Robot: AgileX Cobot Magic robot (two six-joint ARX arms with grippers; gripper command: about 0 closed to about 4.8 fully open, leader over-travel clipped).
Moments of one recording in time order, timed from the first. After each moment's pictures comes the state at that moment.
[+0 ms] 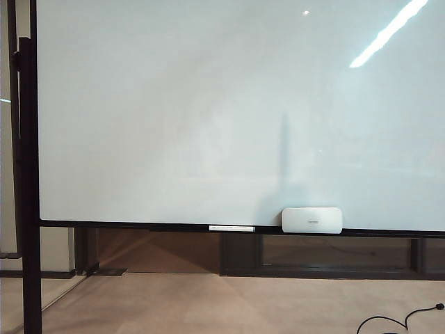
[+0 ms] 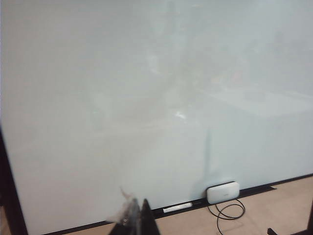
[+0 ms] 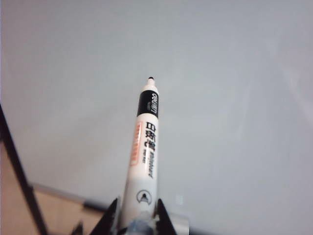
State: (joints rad) left arm -0.40 0.27 1.00 -0.54 -0.02 0.10; right arm 0.02 1.04 2.12 -1.07 -0.24 0.01
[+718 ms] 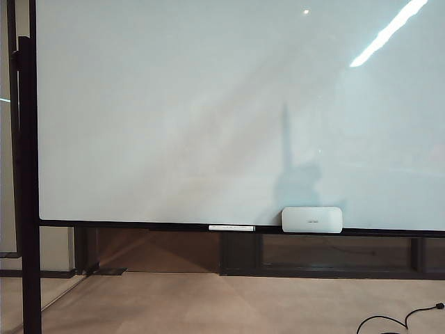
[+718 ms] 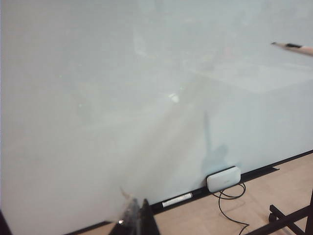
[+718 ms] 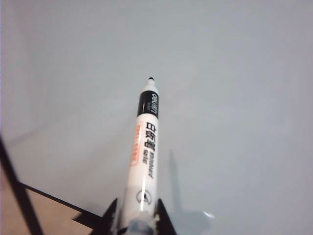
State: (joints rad) left arm -0.40 0.49 0.99 -0.38 0.03 0.17; right arm 0.07 1.12 1.10 0.12 -0.32 0.07
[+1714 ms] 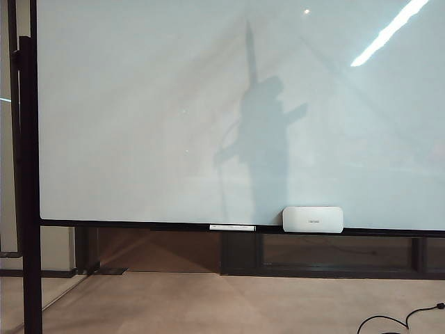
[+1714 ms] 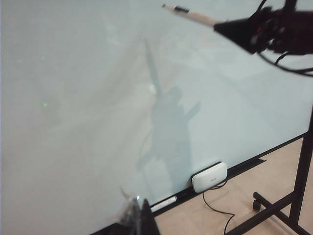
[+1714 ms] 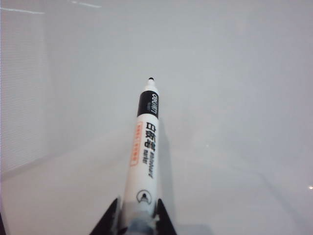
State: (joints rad) left arm -0.36 0.79 0.98 -0.13 0.18 0.19; right arm 0.29 1.72 1.66 0.27 -0.16 0.03
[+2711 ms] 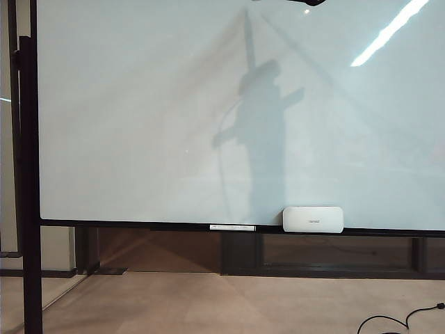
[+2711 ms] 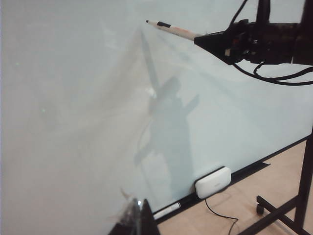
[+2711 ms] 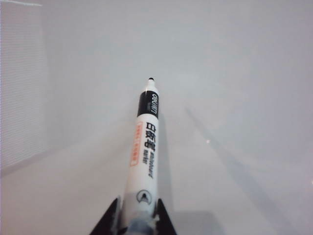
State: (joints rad) left arm -0.33 0.85 0.98 -0.05 0.22 0.20; right arm 0.30 1.89 1.86 0.22 -0.15 0.03
